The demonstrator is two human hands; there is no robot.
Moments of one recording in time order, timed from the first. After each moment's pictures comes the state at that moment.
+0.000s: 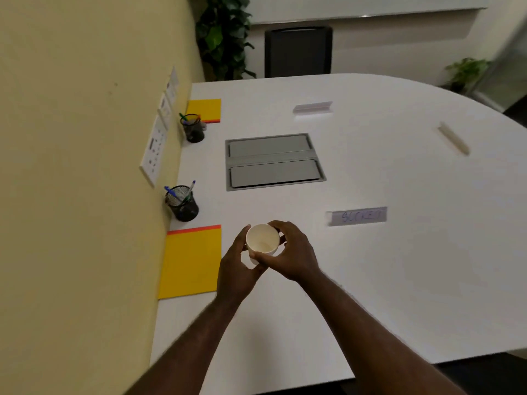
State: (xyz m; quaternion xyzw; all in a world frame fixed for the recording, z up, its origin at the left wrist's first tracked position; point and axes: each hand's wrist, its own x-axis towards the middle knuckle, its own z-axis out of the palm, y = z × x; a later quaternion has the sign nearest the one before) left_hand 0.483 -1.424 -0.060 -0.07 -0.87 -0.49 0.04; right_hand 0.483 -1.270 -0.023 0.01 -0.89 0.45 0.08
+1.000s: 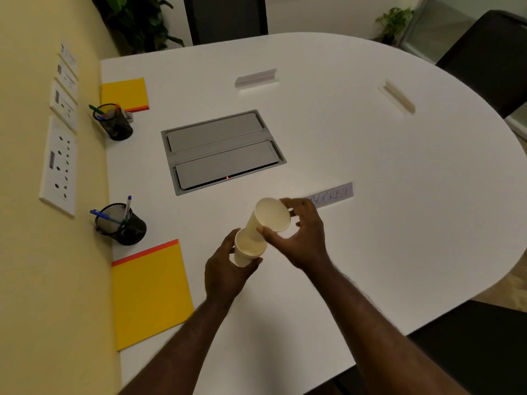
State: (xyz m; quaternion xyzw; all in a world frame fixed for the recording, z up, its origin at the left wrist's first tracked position) left_hand 0.415 -1.387 -0.107 -0.12 -0.87 -0.48 -0.02; right_hand 0.446 -1.215 -0.023 -0.14 -0.85 0.46 0.21
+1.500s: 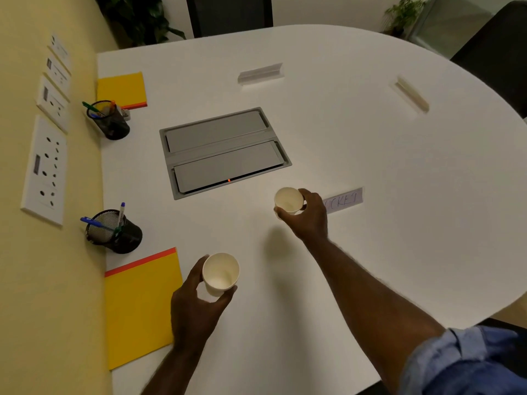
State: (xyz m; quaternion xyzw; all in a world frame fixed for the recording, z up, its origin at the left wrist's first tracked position) left_hand 0.423 -1.440 -0.118 -0.08 -0.90 -0.43 0.05; right_hand 0.358 -1.159 -0.107 -0.31 -0.84 0.42 0.15
